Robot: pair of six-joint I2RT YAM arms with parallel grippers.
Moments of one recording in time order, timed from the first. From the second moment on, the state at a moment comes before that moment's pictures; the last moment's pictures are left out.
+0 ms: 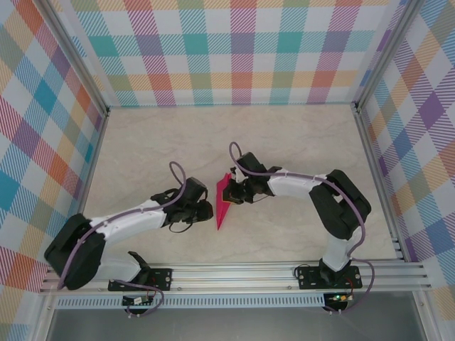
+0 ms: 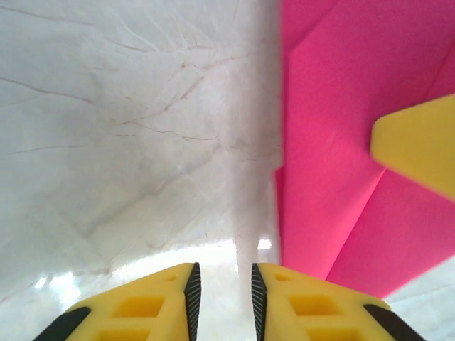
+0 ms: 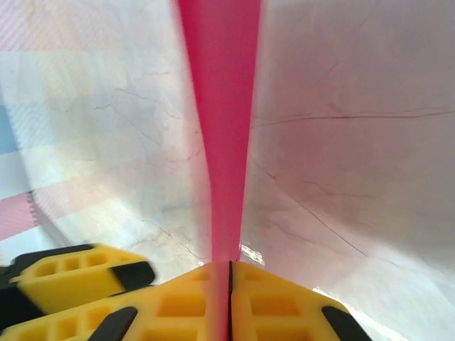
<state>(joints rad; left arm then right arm) -0.73 1.26 0.64 -0.40 0.04 -0.85 0.74 1.79 1.09 -0.32 -0.47 0.80</state>
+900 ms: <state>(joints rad) -0.70 0.68 0.43 -0.62 -0.24 -1.00 1.00 2.22 1.82 -1.17 0.04 0.68</state>
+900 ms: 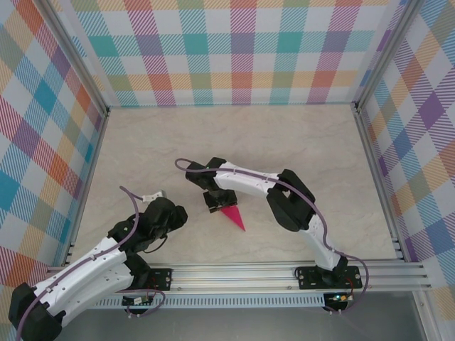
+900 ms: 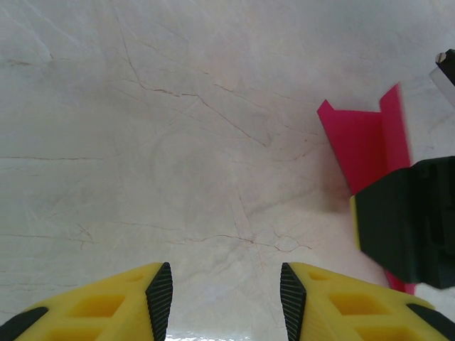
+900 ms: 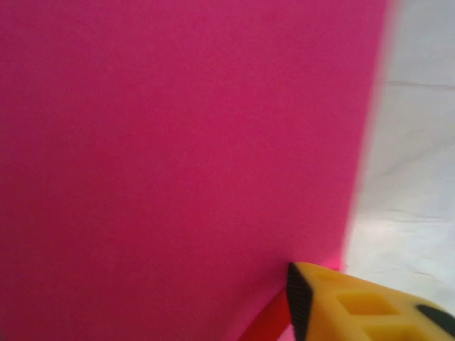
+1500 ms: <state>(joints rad) -0.70 0.78 0.43 -0.61 -0.18 -0.99 0.75 1.70 1.17 -0.64 -0.44 0.61</state>
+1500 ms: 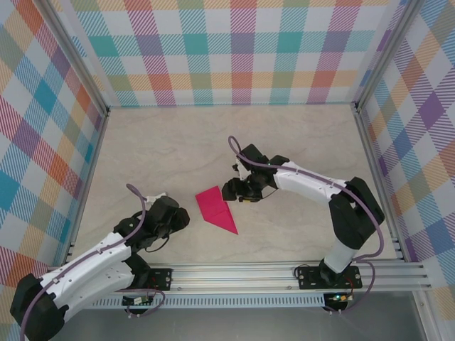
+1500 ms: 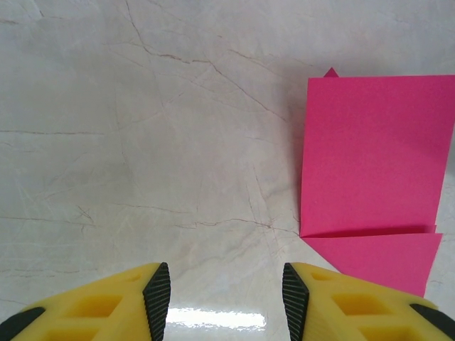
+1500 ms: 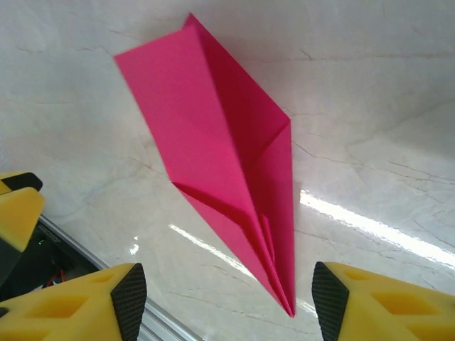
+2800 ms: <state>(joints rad) -0.70 0.85 0.46 -0.60 -0.14 -0.99 0.74 1.69 0.98 -0.33 -0.47 0.90</state>
